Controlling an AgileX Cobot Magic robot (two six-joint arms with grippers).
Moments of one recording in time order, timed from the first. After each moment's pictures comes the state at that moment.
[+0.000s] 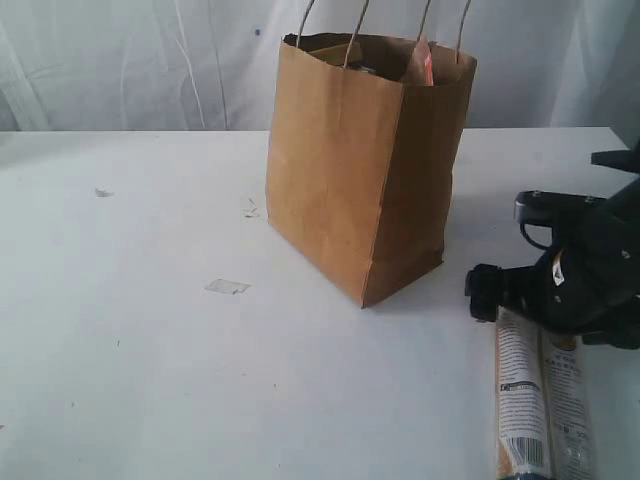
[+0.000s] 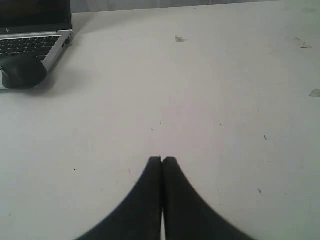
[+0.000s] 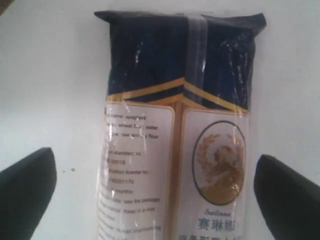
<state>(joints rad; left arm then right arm) 0.06 0.00 0.02 -0.10 0.38 0.15 0.28 1.64 -0.76 -0.38 0.41 0.81</state>
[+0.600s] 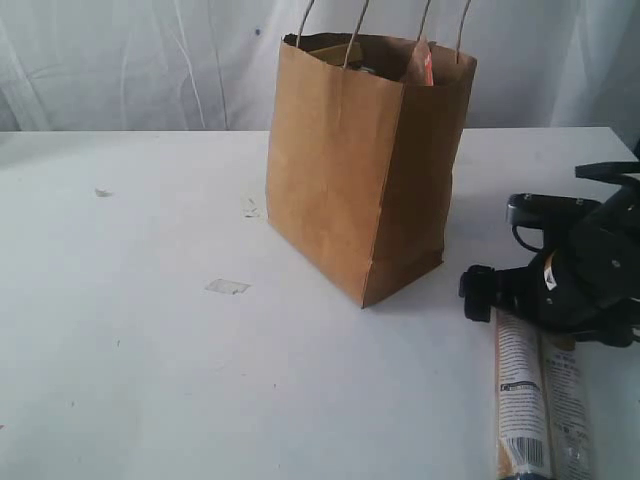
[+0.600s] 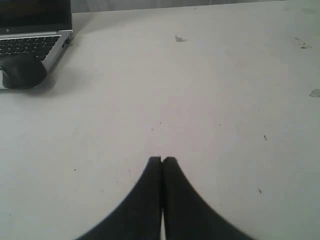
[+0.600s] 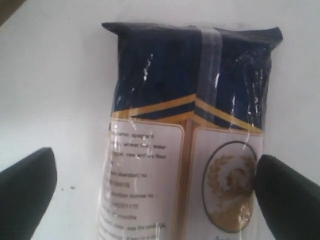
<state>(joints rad) 0.06 0.00 0.02 -0.10 0.38 0.15 0.28 1.68 -0.76 -0.44 0.35 0.86</state>
